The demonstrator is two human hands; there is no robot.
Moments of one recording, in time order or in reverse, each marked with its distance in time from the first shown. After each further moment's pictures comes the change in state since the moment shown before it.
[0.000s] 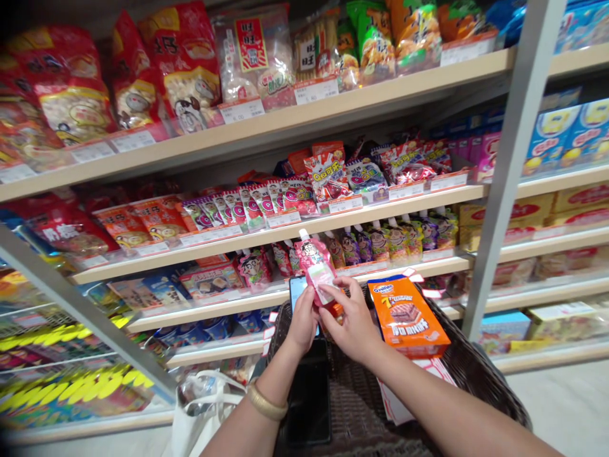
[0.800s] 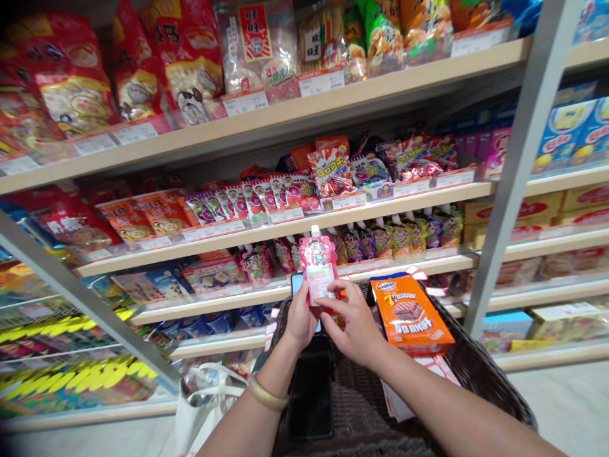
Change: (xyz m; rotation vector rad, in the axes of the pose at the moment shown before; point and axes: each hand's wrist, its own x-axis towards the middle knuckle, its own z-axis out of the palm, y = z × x) left_hand 0.003 0.002 0.001 -0.244 0.120 -0.106; right_hand -0.006 -0.005 -0.004 -0.034 -0.059 -0.159
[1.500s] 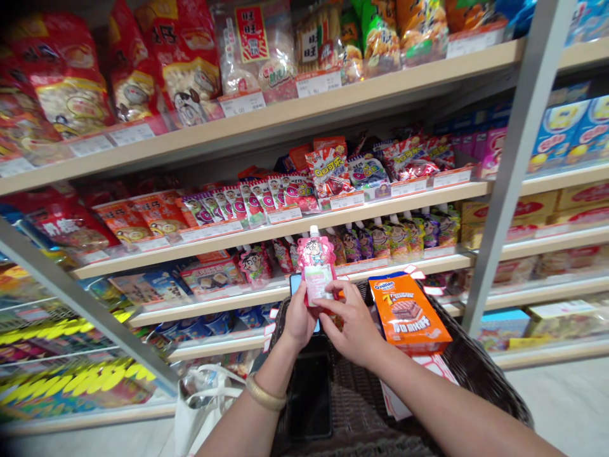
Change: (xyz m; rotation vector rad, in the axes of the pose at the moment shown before) left_hand -0.002 0.006 0.001 0.040 -0.044 -0.033; right_hand 0.001 -0.003 -0.001 -0.032 -0.016 -0.008
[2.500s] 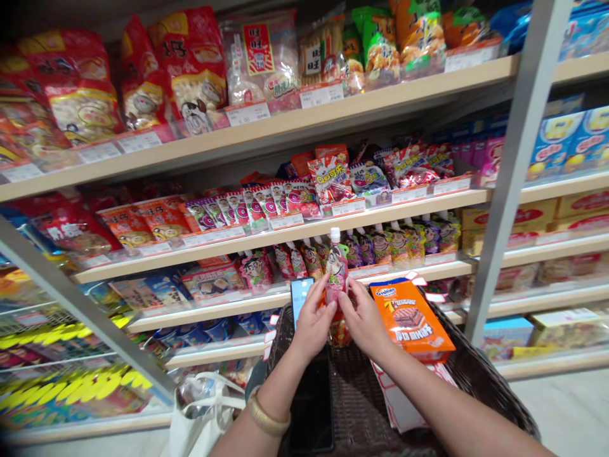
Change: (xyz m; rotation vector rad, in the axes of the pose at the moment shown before) left_hand -0.016 0.005 0.008 0.565 -0.234 0.337; right_hand 0.012 0.024 0.000 0.319 0.094 0.429
